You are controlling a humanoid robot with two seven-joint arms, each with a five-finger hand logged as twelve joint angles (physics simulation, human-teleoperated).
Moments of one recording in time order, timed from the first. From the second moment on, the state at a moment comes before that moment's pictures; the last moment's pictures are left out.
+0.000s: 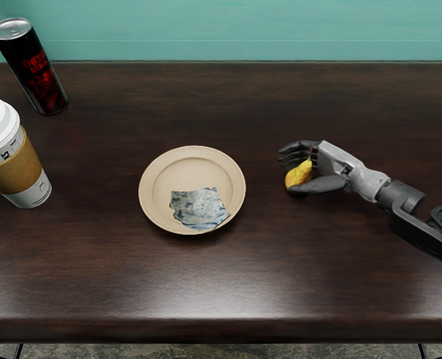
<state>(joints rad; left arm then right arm) 0.01 0.00 -0.12 -0.34 0.02 -0.06 -0.04 0.66 -0.42 0.50 0.76 -0.84 0.39 0.59</state>
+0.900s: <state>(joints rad) 0.01 0.00 -0.12 -0.34 0.02 -0.06 -0.04 0.68 -0.48 0.46 0.85 -0.82 0.43 0.56</state>
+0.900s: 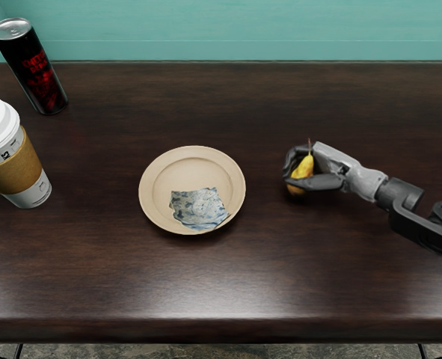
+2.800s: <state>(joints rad) 0.01 0.00 -0.12 -0.34 0.02 -0.06 -0.04 0.87 -0.10 0.38 0.89 -0.70 0.41 0.34</state>
